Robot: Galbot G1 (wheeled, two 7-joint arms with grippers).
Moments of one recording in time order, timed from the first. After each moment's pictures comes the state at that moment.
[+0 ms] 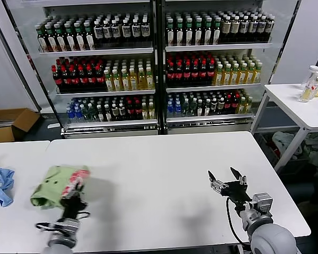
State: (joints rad) left arm 1.49 -1.17 -0.48 -1.97 0.27 0.23 -0.17; right arm -1.37 1.01 0.45 2.17 0.59 -0.43 0.21
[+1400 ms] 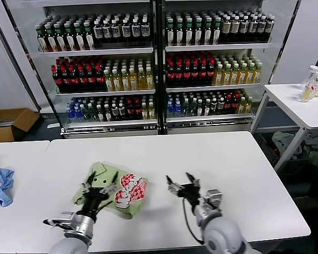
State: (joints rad) left arm 1.43 -1.16 -0.44 -2.01 -0.49 0.05 -0.16; right arm -1.08 1.17 0.00 1.96 0.72 -0.40 0.33
